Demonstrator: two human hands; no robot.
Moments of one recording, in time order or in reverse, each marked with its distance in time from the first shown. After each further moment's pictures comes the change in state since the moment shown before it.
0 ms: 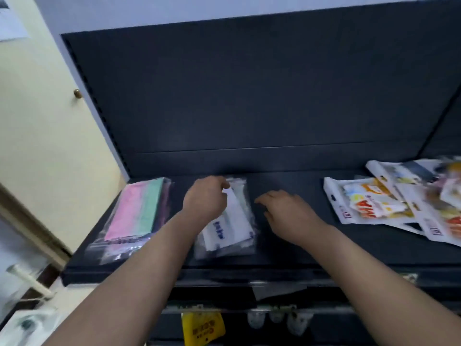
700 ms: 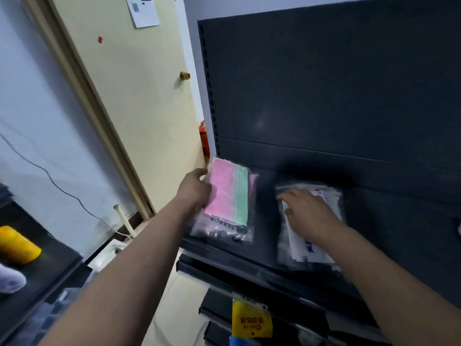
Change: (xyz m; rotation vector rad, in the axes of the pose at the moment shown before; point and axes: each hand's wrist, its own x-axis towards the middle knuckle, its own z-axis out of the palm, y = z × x) left_hand -0.043 -0.166 -0.066 -0.562 0.259 -0.677; right_hand 0.094 -0.100 0.035 0.040 -0.069 -0.199
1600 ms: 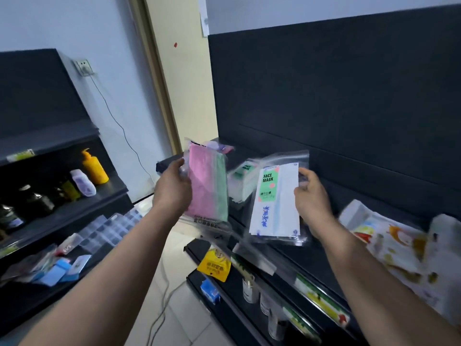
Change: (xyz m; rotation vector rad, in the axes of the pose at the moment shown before) left_hand -0.300 0.080 0.139 0.065 0.594 -0.080; right_hand -0.151 0.186 -0.039 1.061 0.143 0.164
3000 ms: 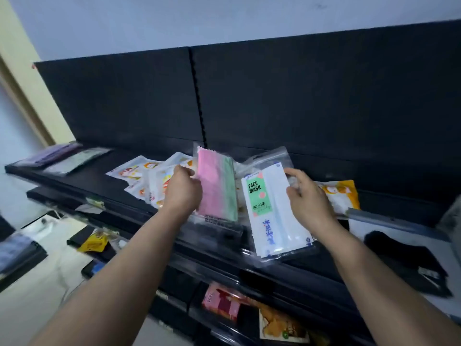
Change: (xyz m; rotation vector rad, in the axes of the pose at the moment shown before) left_hand -0.564 0.285 0.183 -0.064 -0.323 0.206; right_hand -0.333 0.152 -0.618 -0.310 0.211 -0.069
